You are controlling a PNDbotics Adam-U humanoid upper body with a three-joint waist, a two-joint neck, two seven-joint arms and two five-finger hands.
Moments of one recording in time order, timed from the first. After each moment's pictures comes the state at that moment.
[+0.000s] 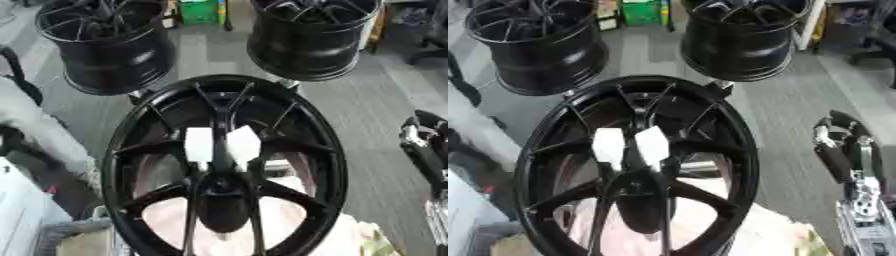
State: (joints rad) left arm -0.66 0.85 0.01 -0.80 -0.64 -0.64 -0.48; right arm 0.00 -0.23 -0.19 -1.66 0.10 -0.06 -0.27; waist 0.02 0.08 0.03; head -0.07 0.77
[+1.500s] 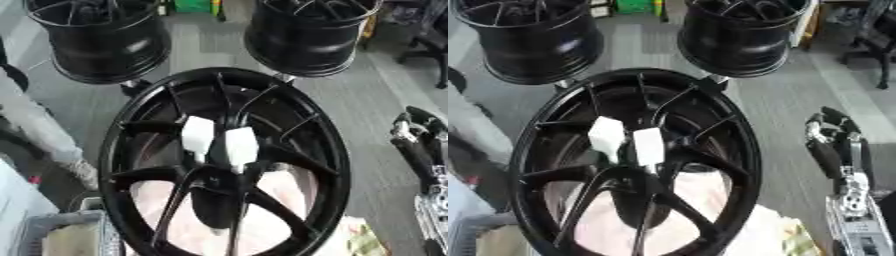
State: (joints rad) left arm -0.19 0.22 0.34 -1.66 0.01 -0.04 -0.40; right arm -0.03 -0.20 -0.19 -1.66 0.09 -0.06 -0.27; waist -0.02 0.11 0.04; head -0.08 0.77
